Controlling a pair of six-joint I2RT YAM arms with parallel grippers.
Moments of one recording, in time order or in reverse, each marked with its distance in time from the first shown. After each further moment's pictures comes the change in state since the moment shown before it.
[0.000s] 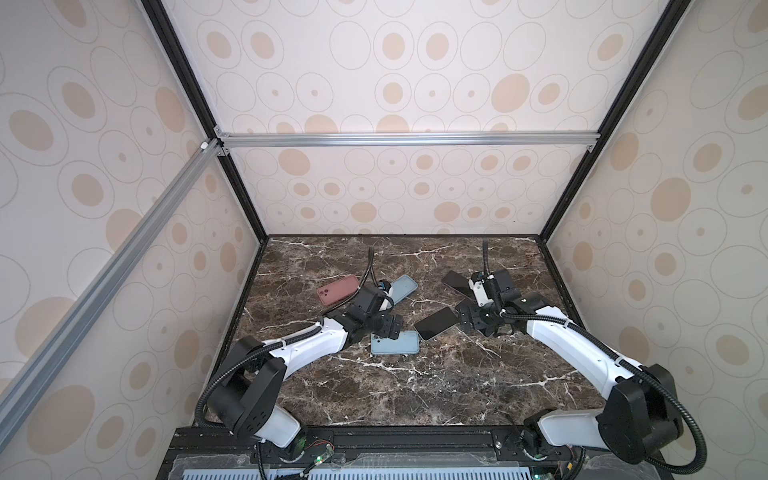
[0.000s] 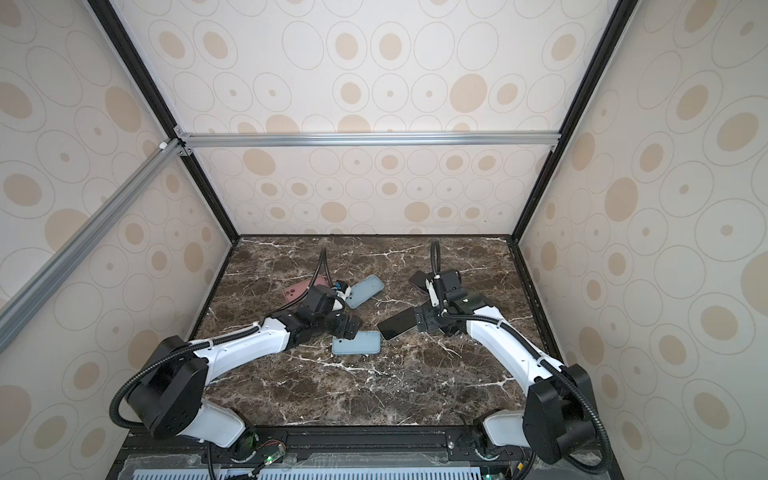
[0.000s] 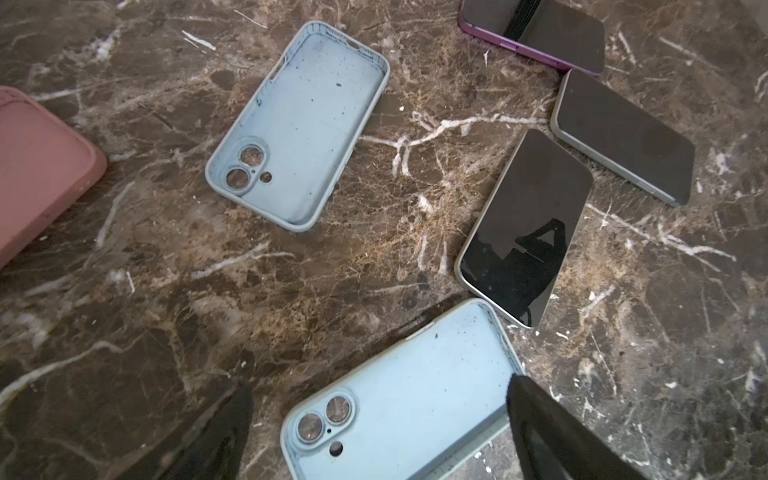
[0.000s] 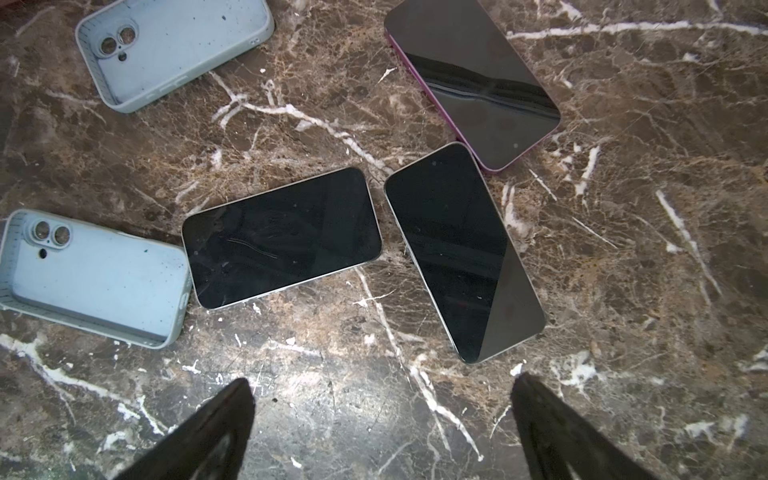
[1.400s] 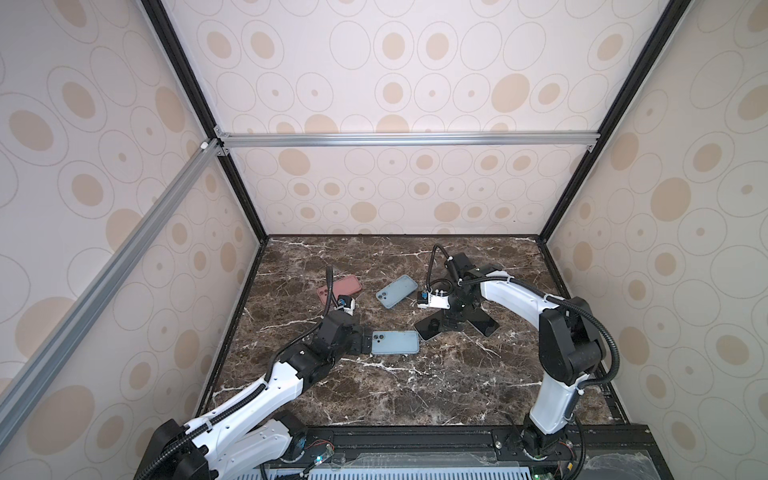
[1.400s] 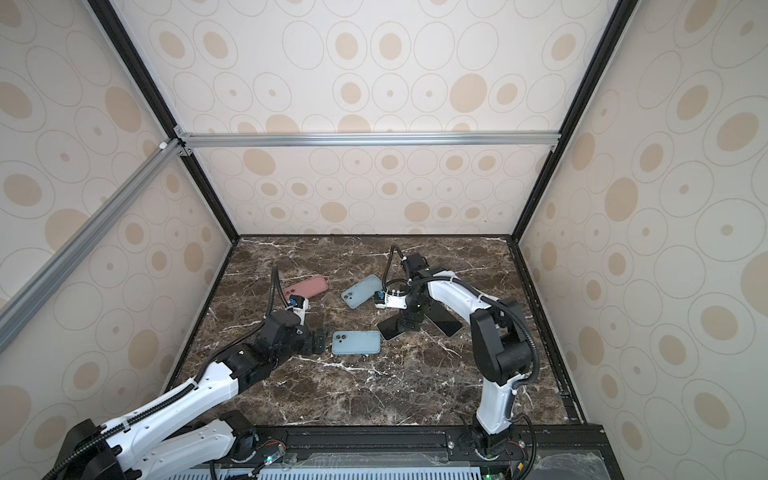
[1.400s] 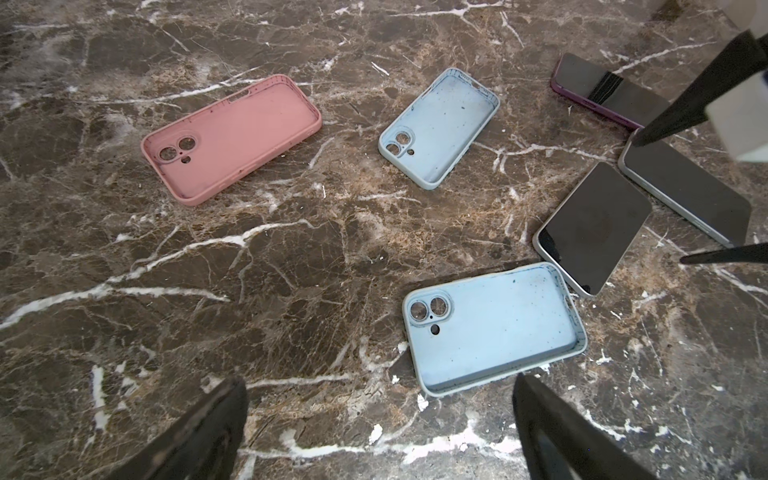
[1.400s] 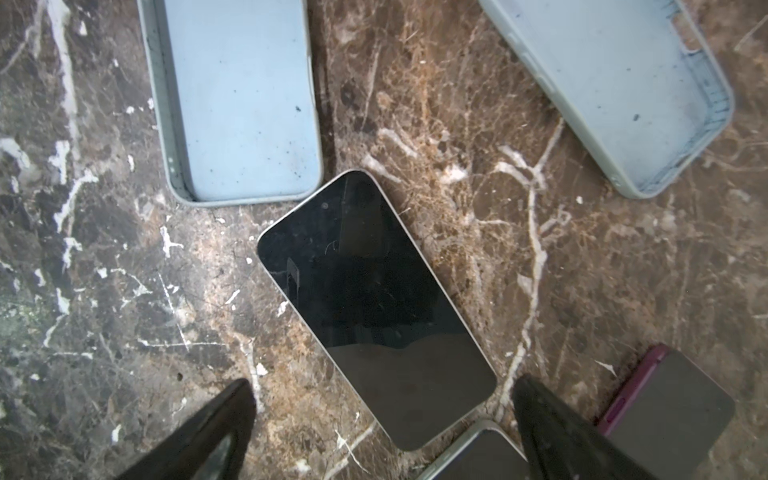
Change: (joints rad) left arm 0.000 -0.547 -0.292 -0.146 -0.256 -0.159; right arm 0.068 0.521 0.379 -0.137 -0.280 -1.197
